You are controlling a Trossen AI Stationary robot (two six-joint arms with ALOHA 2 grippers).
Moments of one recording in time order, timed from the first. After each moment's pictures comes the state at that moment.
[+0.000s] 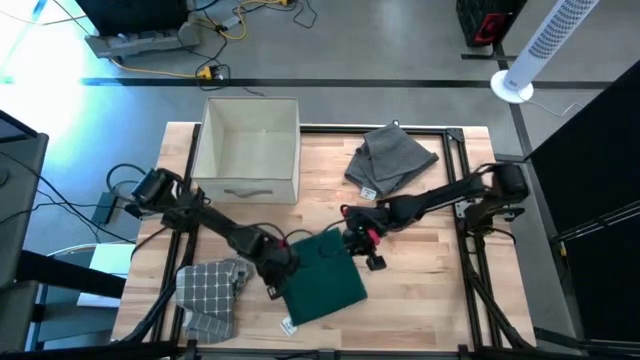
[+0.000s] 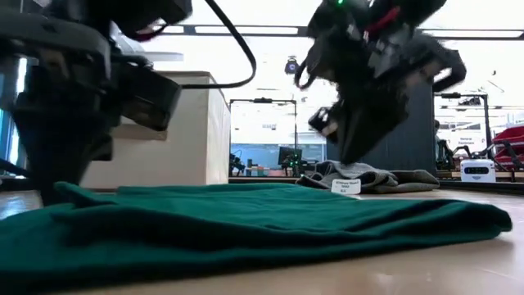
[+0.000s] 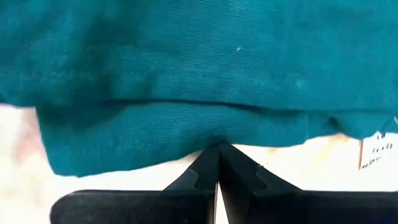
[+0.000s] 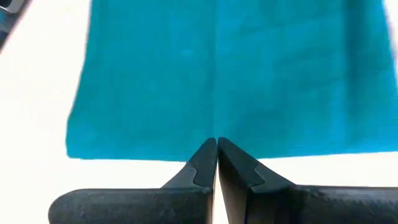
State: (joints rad) left arm -0.36 1.81 0.96 -0.53 0.15 -0.84; right arm 0.12 1.69 0.97 -0.30 -0.33 -0.12
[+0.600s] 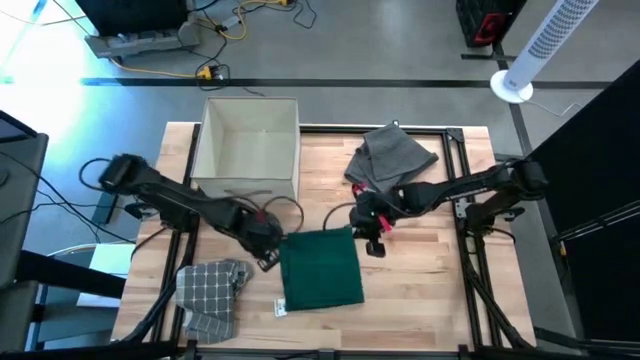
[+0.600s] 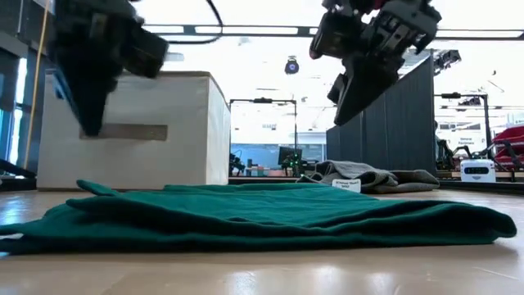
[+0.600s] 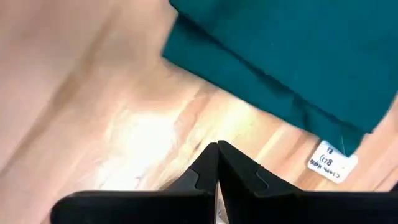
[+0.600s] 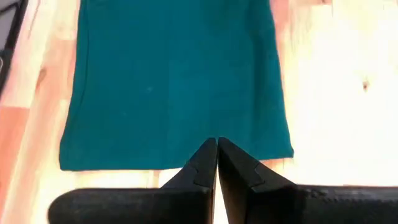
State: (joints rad) left arm -0.29 1.43 0.96 -0.81 0.00 -0.97; right arm 0.05 1.55 0.97 -0.41 -0.19 0.10
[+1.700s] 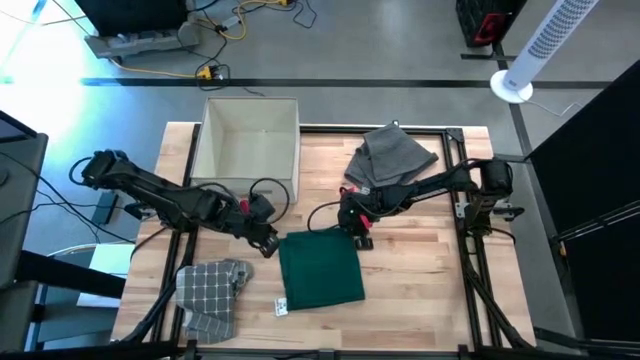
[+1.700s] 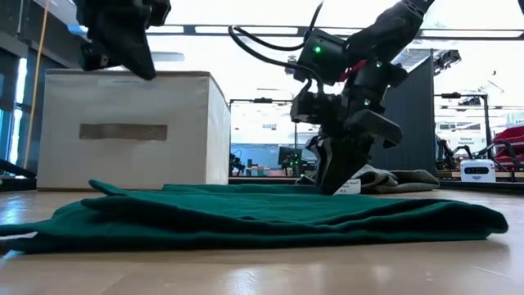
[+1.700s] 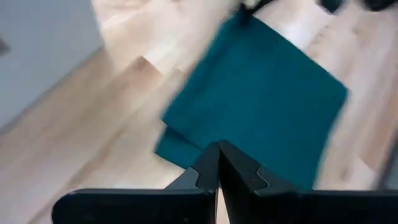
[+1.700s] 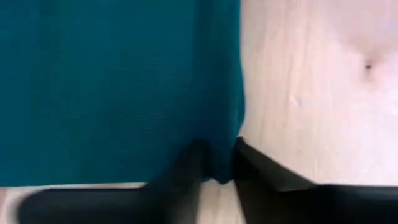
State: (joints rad) left arm -0.31 1.26 0.93 -0.69 -0.31 -1.02; right arm -0.02 1.84 0.97 -0.27 -0.16 -0.14
